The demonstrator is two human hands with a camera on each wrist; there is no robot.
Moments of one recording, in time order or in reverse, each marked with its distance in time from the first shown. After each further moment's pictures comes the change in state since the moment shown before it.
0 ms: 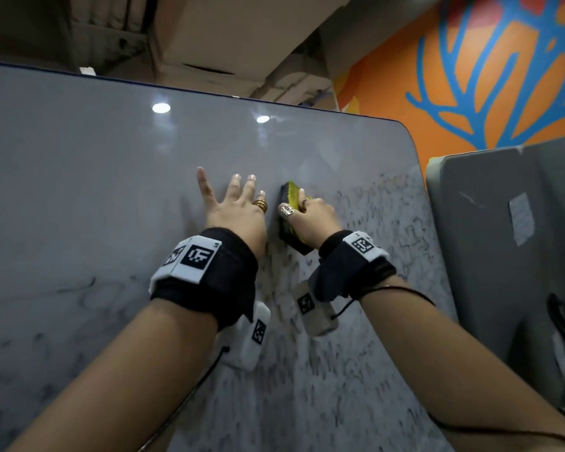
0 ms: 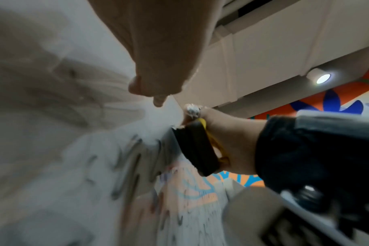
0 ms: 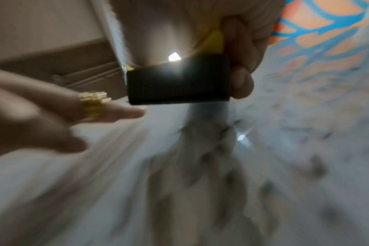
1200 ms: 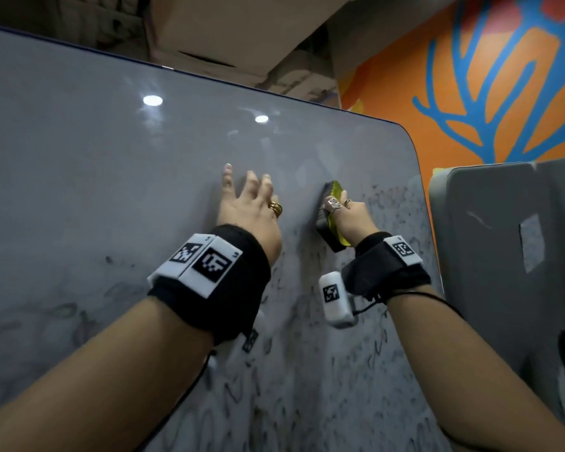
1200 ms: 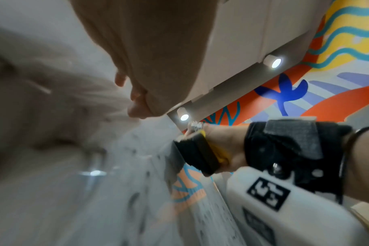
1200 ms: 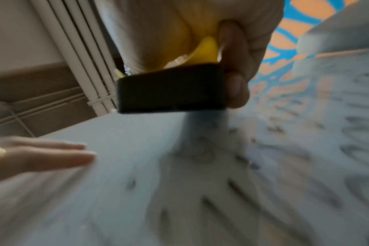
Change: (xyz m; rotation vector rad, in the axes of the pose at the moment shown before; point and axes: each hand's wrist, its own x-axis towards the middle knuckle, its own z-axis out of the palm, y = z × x) left_hand 0.104 0.086 0.008 0.045 -0.005 0.055; right_hand 0.131 0.126 -0.036 0.352 0.155 0.141
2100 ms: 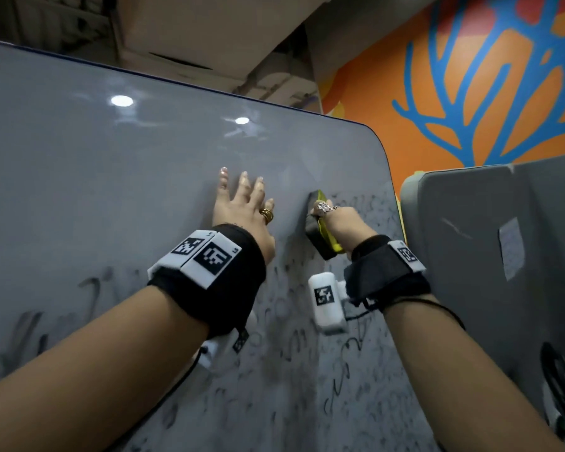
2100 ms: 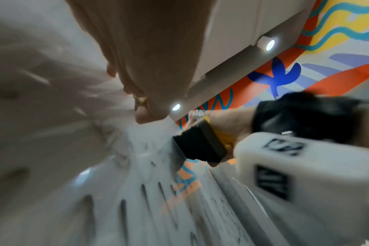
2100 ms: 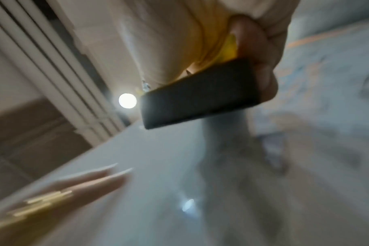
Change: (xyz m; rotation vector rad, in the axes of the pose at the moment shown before) left_hand 0.096 0.080 -0.010 0.090 -0.062 0.006; right_hand 0.075 0.044 -0.061 0.078 -0.071 0.025
